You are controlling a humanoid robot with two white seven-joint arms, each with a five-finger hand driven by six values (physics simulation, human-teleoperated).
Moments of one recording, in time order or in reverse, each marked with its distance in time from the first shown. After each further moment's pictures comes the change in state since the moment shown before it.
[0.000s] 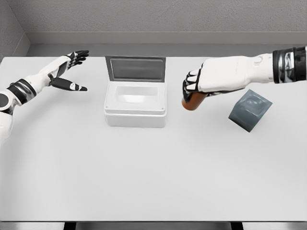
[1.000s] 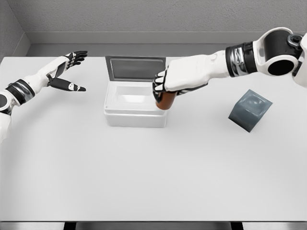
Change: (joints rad) left arm 0.000 0.005 0.000 0.006 0.000 0.000 0.000; right arm 0.000 0.247 0.006 0.174 0.024 0.000 0.042
